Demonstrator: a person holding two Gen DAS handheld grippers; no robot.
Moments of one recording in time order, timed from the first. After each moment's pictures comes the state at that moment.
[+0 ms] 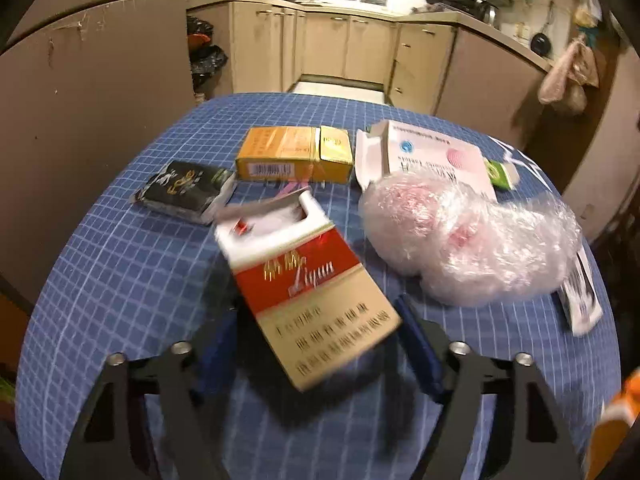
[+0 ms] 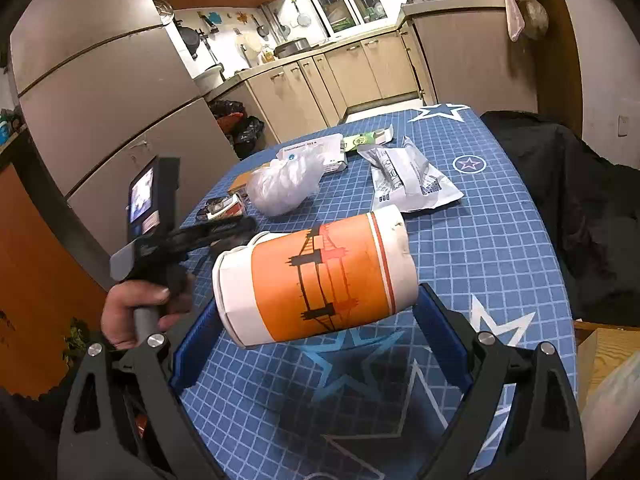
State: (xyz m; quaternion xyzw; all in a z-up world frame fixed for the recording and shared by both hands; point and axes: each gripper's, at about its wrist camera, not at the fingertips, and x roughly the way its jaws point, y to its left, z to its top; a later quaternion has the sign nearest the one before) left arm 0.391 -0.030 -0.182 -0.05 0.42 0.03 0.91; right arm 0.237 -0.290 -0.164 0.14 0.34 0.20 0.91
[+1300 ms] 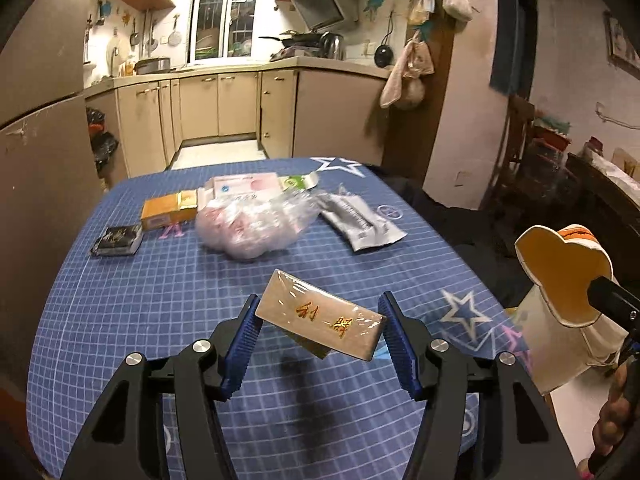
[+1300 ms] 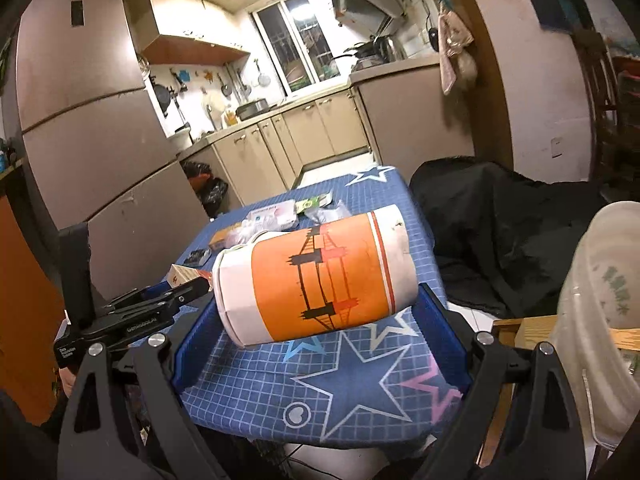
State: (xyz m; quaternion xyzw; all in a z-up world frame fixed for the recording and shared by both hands) left arm 0.234 -0.105 -0.113 0.02 0.31 -0.18 0.93; right arm 0.130 -0.347 -0.111 0.16 0.25 0.10 0.95
